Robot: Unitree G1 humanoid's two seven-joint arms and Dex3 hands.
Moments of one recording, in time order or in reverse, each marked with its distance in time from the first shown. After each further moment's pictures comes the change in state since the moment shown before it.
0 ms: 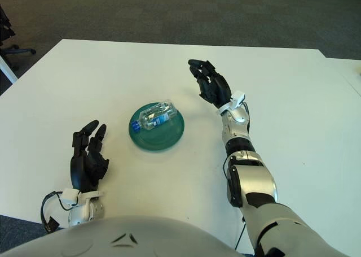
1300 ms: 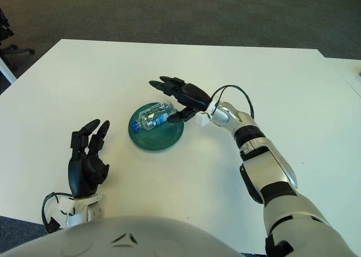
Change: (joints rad) left arm 0.014 -0.017 -0.006 0.011 0.003 -0.170 -0.110; right arm -0.223 -0.224 0.543 0.126 -0.839 -0.510 -0.545
